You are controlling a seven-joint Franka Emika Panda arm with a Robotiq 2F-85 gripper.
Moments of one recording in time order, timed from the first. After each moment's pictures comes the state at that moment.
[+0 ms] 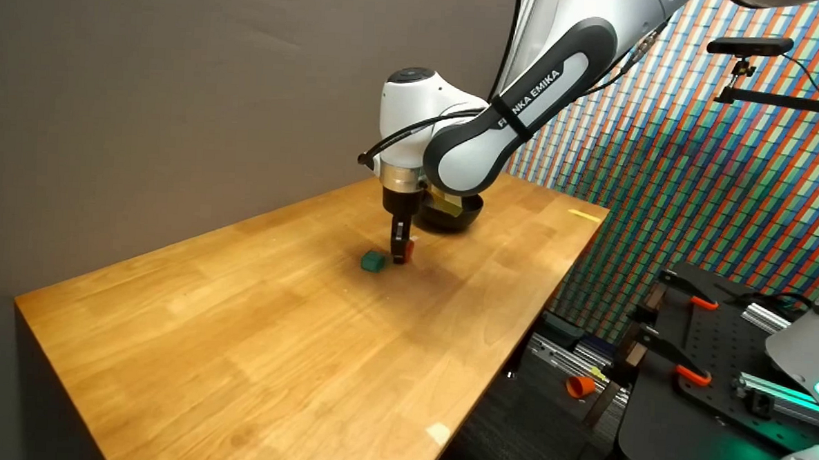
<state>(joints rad) 0.36 0.86 0.00 -1.62 -0.32 2.47 -0.06</state>
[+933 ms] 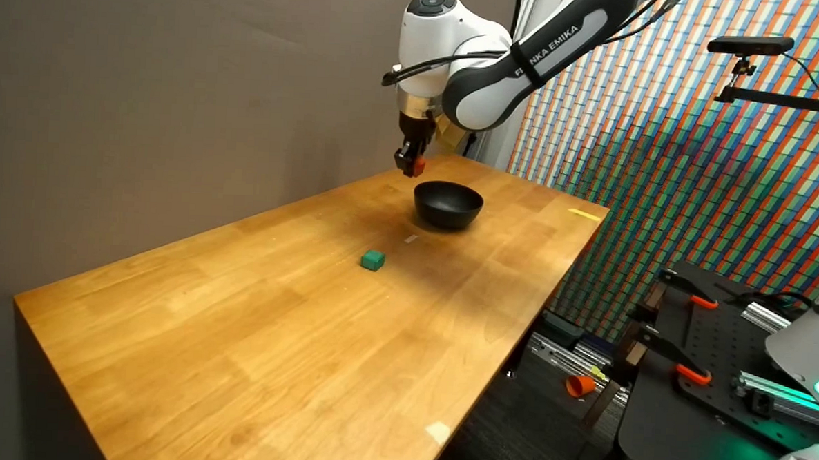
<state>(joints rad) 0.41 0.74 -0.23 -1.59 -0.52 2.46 0.35</state>
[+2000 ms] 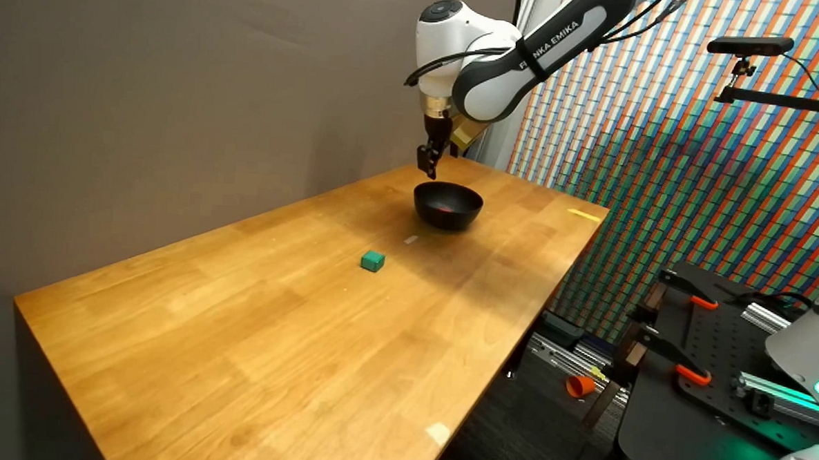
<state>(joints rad) 0.31 0.72 -0.19 -1.59 -0.50 2.32 0.46</state>
